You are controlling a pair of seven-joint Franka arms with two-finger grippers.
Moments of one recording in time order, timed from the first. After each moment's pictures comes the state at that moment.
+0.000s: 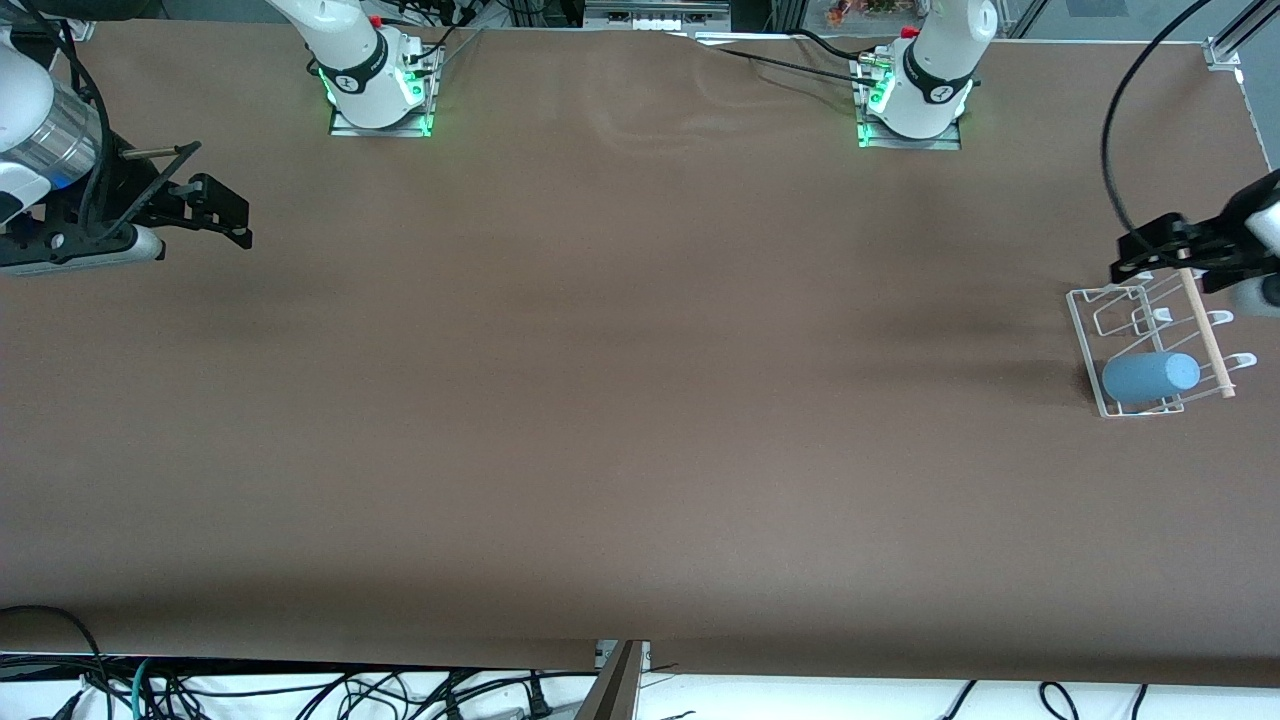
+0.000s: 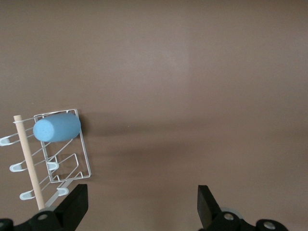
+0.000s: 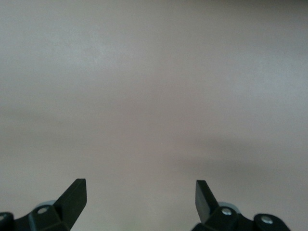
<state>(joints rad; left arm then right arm) 0.14 0.14 -0.10 -1.39 0.00 1.47 0.09 0.02 0.00 0.10 -1.64 0.01 1.63 -0.03</state>
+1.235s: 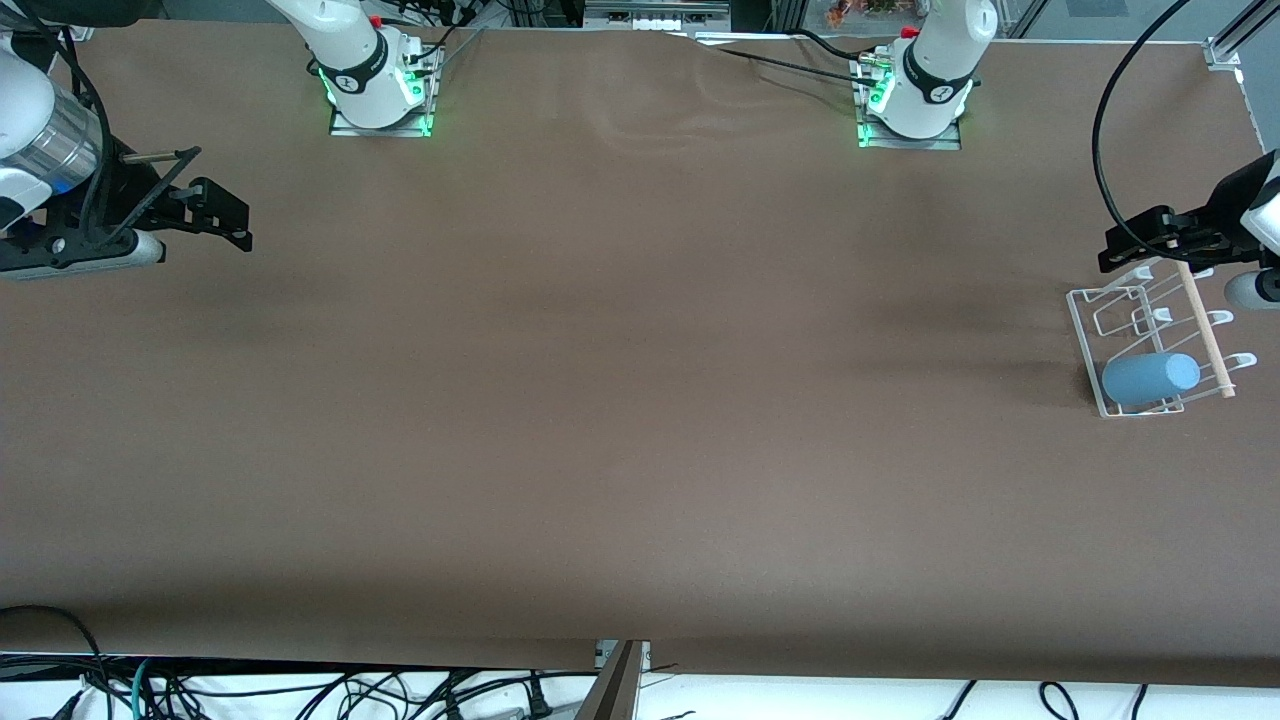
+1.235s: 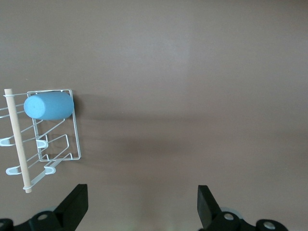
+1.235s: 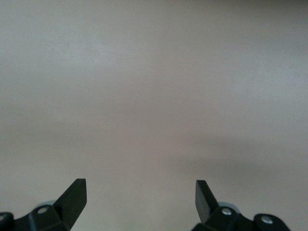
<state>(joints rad) 0.09 0.14 -0.09 -1.39 -0.01 1.42 -0.04 0.02 0.00 0.10 -1.64 0.01 1.63 -0.03</state>
